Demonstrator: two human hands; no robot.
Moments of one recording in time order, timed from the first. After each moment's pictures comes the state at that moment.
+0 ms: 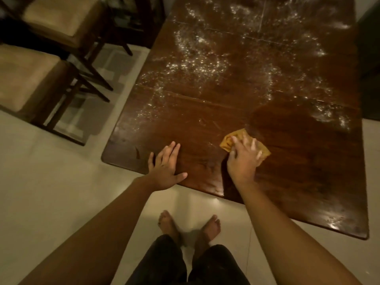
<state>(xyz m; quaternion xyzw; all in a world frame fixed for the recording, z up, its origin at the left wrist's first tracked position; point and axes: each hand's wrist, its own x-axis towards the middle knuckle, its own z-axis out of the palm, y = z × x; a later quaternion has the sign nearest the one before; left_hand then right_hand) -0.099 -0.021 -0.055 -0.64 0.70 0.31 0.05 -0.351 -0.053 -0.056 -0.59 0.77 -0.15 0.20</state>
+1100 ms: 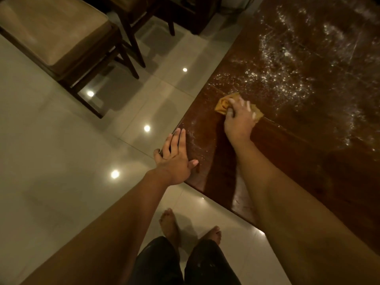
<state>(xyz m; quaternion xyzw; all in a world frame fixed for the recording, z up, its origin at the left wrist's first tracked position) 0.040 -0.053 -0.052 -0.75 0.56 0.35 0.01 -0.109 -0.212 -0.060 -0.67 0.68 -0.17 0.22</state>
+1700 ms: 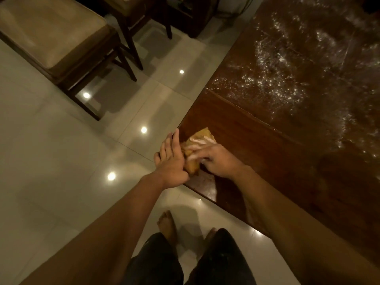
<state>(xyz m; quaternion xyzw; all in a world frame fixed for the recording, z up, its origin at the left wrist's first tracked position) 0.050 -0.050 -0.038 -0.72 0.54 0.42 -0.06 -0.126 -0.146 -0.065 -0.88 0.26 0.00 0.39</state>
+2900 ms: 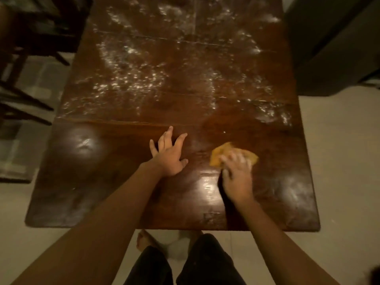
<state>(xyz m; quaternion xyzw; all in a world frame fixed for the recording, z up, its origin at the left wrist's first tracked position) -0.260 -0.164 -0.017 -0.55 0.75 0.34 0.14 -0.478 -0.052 -0.070 -0.63 0.74 -0.13 0.18</state>
